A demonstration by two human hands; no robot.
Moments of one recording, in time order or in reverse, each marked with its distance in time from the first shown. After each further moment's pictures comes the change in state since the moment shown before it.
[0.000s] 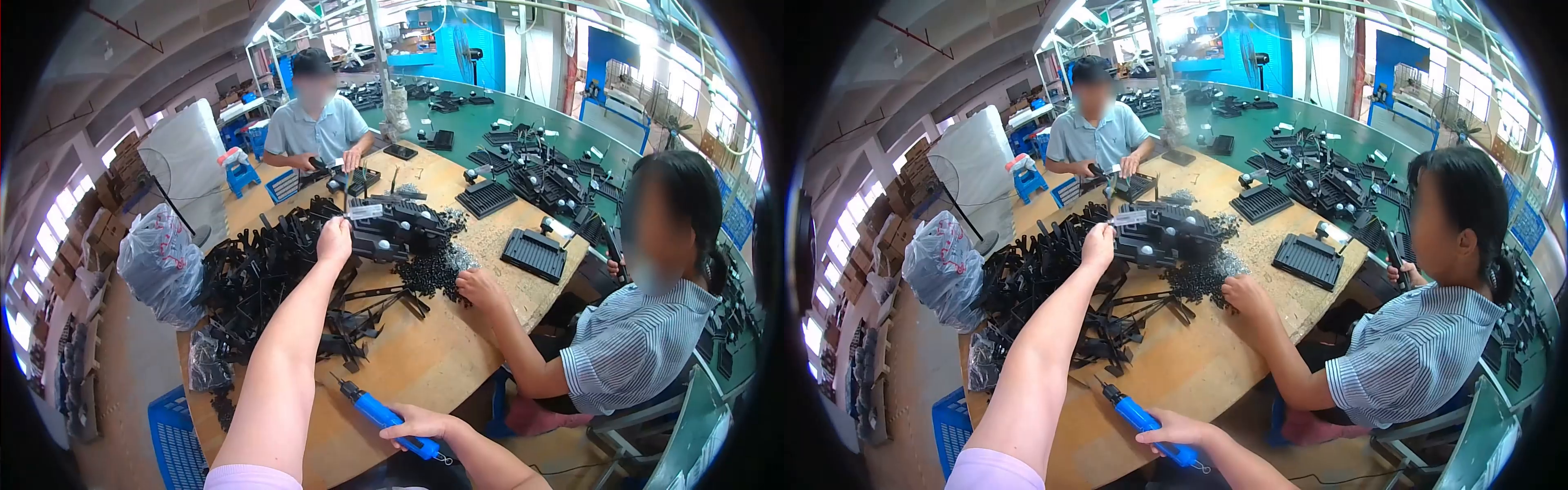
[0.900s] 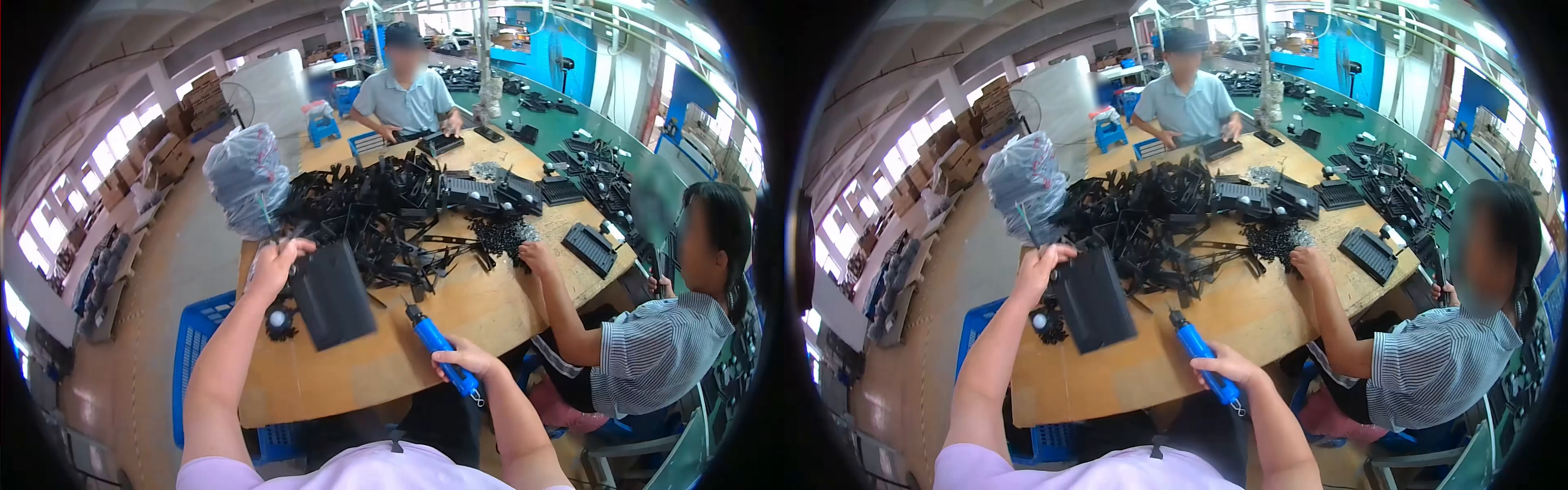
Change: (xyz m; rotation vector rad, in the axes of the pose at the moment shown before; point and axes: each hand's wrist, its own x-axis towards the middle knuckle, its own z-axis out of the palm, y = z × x) left_hand -0.254 -0.019 -0.341 -0.245 -0.098 -0.136; right_hand 0.002 0.005 0.004 -0.043 0.109 0.008
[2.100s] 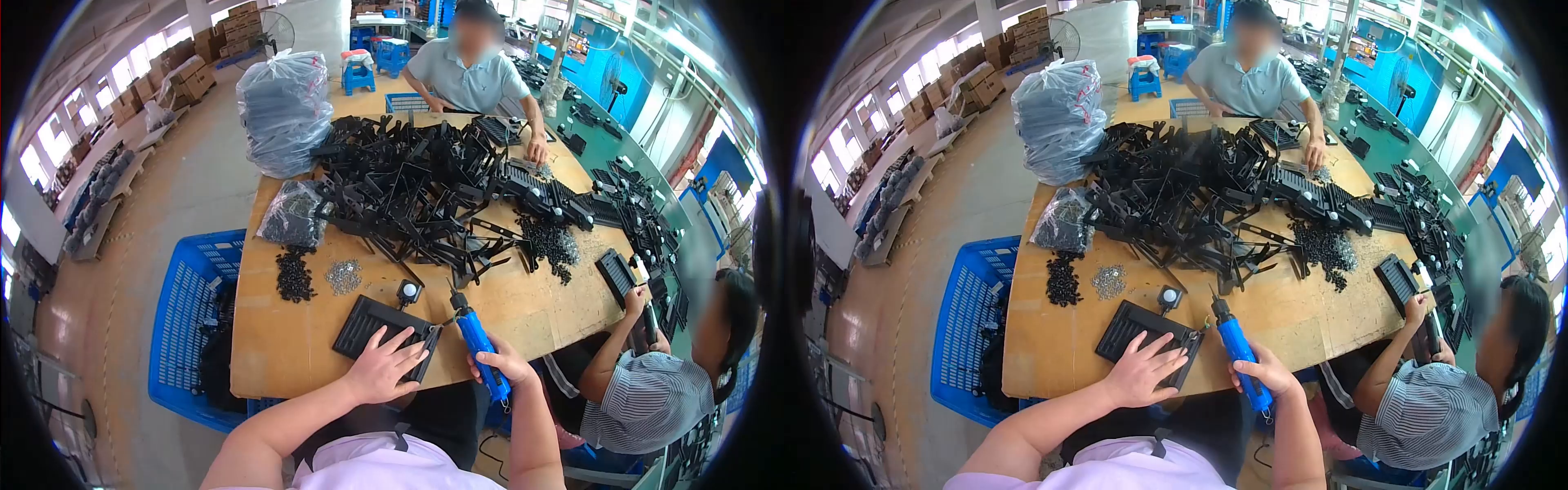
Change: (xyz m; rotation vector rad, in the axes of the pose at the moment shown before) left_hand -0.189 -0.028 0.149 0.510 -0.345 0.417; right_hand -0.010 -0.006 0.009 0.042 0.073 0.025
